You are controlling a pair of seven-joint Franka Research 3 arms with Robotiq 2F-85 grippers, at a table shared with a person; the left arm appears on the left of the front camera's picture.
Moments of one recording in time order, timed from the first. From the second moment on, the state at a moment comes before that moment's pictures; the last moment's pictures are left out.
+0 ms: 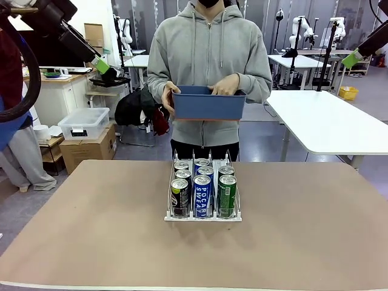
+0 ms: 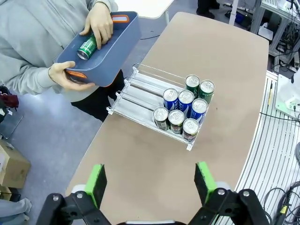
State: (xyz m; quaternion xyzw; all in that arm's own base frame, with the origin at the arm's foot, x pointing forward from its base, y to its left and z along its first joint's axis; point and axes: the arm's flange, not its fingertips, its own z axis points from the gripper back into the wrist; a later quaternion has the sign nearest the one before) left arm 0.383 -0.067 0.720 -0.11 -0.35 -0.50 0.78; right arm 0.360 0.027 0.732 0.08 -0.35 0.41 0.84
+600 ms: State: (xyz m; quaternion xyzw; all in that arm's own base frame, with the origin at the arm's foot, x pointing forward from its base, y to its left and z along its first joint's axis) left arm 0.365 -0.079 0.728 -0.11 -0.36 -0.48 0.79; right arm 0.360 0.027 0.732 0.08 -0.35 0.41 0.84
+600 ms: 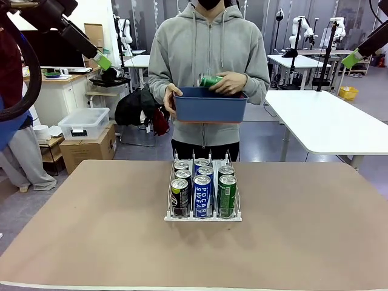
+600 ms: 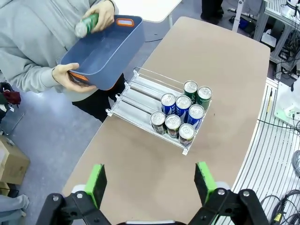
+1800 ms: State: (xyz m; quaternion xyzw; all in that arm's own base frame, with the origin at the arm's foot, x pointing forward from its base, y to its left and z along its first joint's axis) left arm 0.366 -0.078 0.728 -0.11 -0.36 -0.48 0.79; right arm 0.360 0.027 0.732 0.08 -0.35 0.41 0.84
